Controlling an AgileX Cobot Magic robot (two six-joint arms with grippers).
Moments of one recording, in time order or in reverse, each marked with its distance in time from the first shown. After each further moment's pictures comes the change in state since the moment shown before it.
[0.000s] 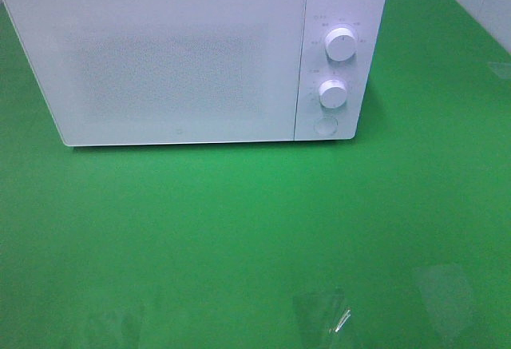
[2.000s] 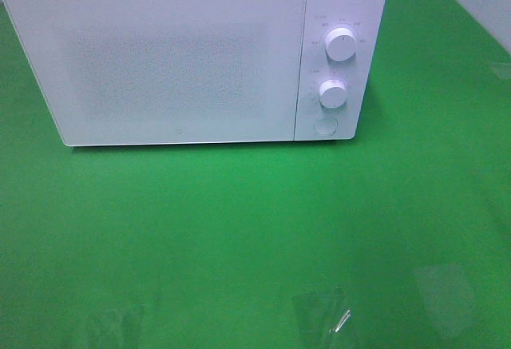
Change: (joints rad) left arm 0.000 0.000 0.000 0.000 0.000 0.000; right arm -0.005 0.783 -0.014 0.000 -0.842 -0.023
